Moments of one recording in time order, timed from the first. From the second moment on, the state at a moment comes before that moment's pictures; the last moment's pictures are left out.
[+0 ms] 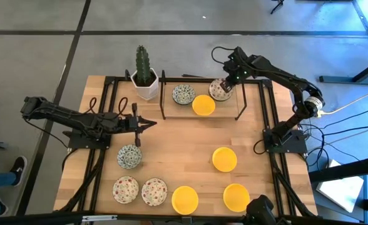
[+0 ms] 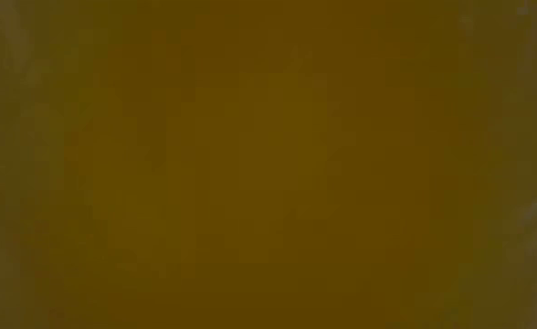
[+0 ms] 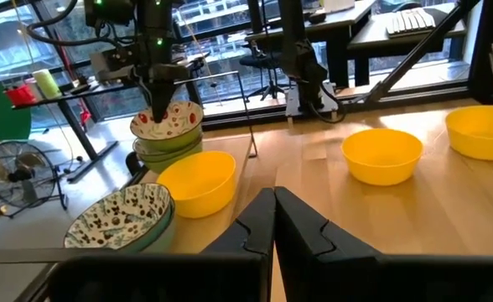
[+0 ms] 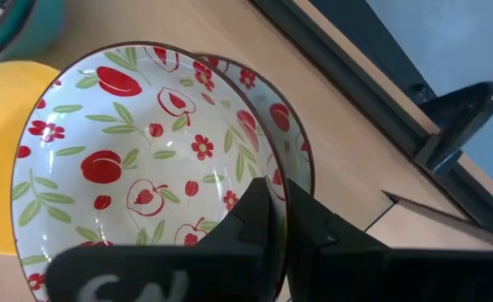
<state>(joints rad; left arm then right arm) -0.16 0.74 0.35 0.27 -0.38 0.14 -0.88 1.53 1.27 -0.83 -0.13 -0.07</state>
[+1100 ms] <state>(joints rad) -0.16 0.74 0.35 0.30 -0.38 0.12 -0.85 1.59 1.27 -0.80 -0.05 -0.03</state>
